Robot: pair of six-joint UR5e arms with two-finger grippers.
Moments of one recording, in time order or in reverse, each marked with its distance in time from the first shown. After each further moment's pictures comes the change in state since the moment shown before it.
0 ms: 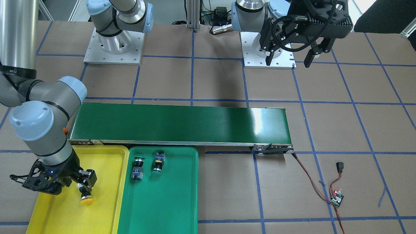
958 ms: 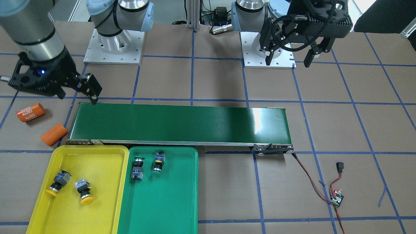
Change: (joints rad) left arm -0.001 0.000 0.000 0.000 0.000 0.000; right arm 0.038 -0.551 0.014 0.771 0.000 0.006
